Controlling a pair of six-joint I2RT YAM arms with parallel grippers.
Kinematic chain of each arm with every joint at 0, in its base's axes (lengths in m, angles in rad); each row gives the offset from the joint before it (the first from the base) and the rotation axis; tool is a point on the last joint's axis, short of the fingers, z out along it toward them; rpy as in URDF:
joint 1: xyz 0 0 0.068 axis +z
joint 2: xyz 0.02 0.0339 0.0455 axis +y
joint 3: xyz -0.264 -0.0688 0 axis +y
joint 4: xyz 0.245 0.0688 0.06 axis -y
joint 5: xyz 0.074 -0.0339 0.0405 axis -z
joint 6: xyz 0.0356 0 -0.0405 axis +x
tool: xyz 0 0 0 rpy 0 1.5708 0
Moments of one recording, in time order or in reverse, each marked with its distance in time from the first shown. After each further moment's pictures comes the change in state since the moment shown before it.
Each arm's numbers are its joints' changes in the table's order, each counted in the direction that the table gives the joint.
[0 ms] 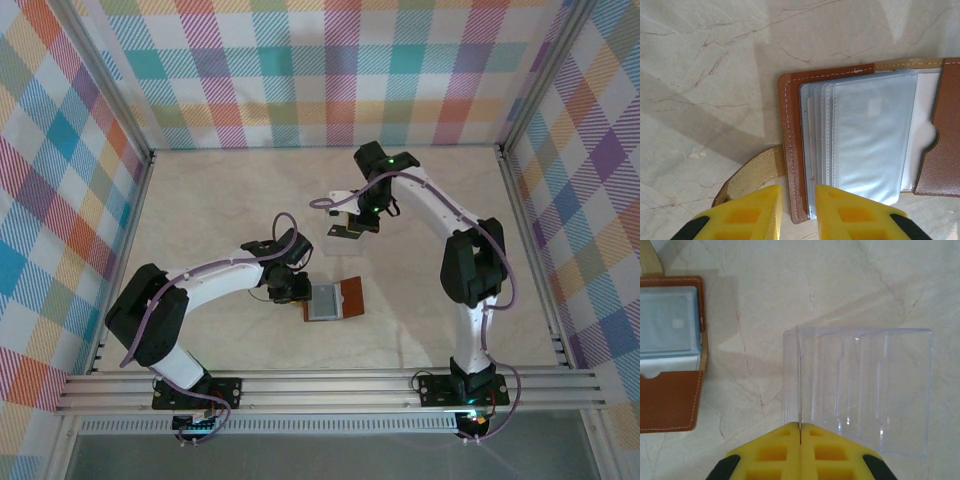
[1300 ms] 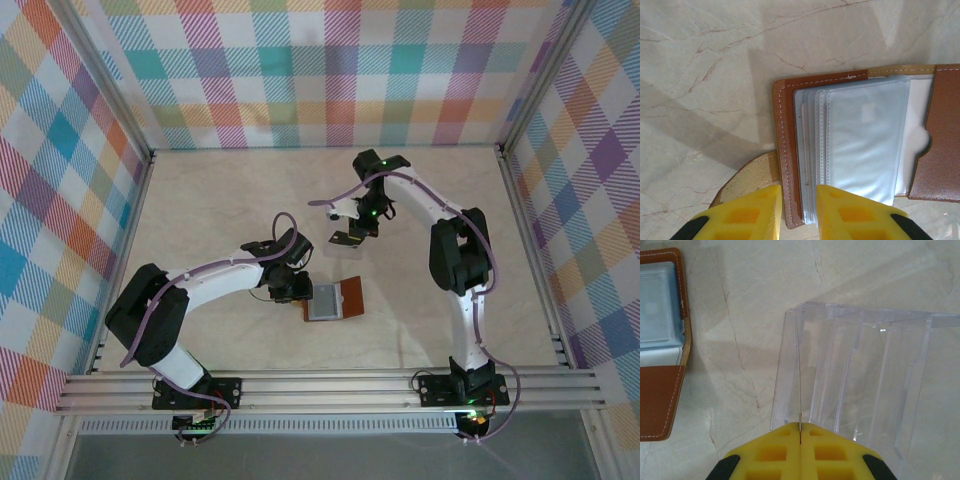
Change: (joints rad) left arm 0.000 0.000 0.006 0.025 0.003 -0.013; right arm -0.036 0.120 -0.028 -0.023 -0.021 0.009
